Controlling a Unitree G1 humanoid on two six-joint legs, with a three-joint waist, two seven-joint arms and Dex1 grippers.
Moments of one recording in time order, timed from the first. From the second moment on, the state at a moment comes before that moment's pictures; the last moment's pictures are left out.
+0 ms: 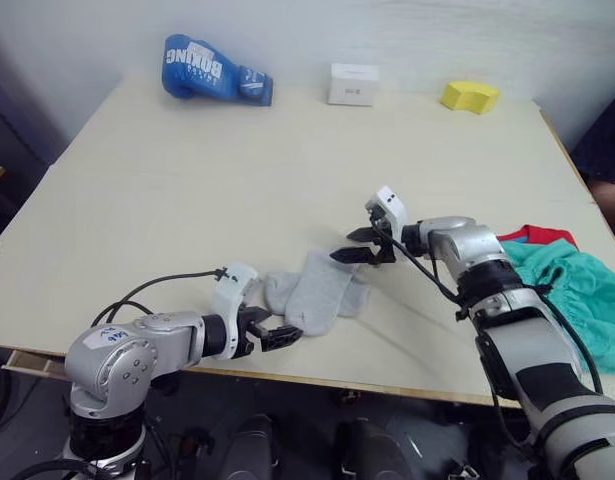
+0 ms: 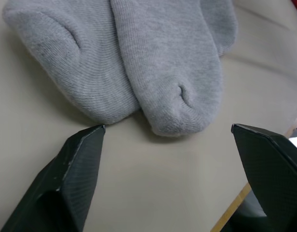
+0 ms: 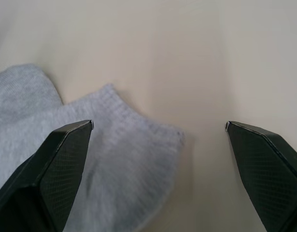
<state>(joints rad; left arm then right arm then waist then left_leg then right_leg) -0.29 0.40 0.13 -0.60 -0.75 1.58 -0.22 -1.04 -0.38 0.20 0.87 0.22 0.52 1.08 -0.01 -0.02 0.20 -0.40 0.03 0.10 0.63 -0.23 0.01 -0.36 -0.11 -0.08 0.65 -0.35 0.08</state>
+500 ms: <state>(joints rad) -0.27 0.33 0.11 -0.58 -0.73 1.57 -0.12 -1.01 -0.36 0.18 0.89 0.18 0.50 1.15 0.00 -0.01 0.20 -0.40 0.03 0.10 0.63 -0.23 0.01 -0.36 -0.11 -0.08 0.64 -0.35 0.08</state>
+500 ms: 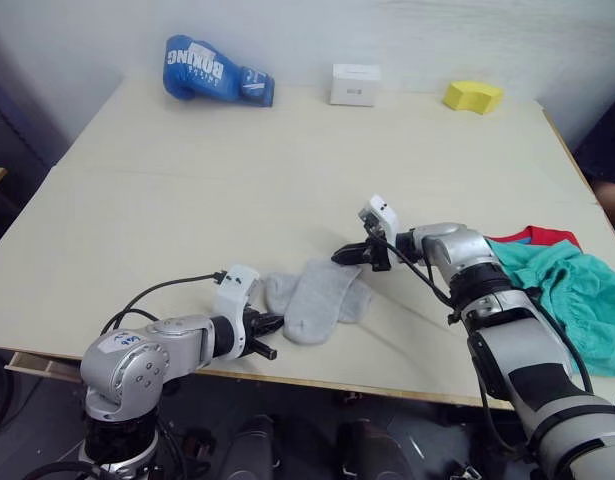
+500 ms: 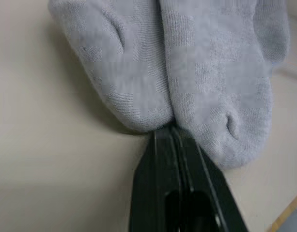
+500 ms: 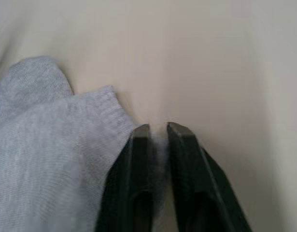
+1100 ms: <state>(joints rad) -0.27 0.43 0.28 -0.57 -0.79 1.59 -0.34 -0.90 -0.41 0.00 0.62 0.28 0.52 1.14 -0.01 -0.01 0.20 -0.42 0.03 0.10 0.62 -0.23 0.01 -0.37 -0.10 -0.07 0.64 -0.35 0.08</state>
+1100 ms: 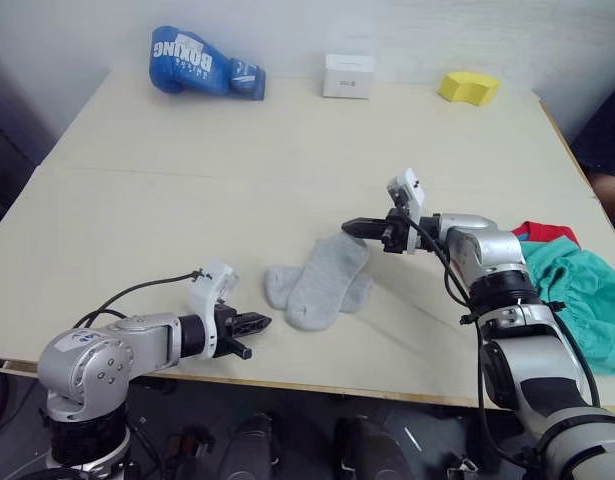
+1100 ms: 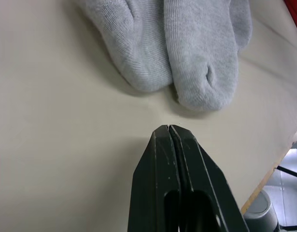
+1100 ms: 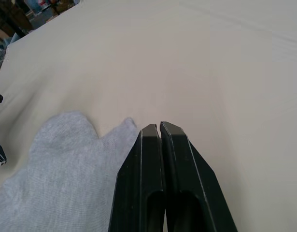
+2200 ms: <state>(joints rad) -0.28 0.23 0.19 -0.54 -0.74 1.56 -0.16 -0.76 -0.41 -0.01 0.45 0.35 0.58 1.10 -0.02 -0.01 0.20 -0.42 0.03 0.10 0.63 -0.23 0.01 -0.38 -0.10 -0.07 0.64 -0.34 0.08</state>
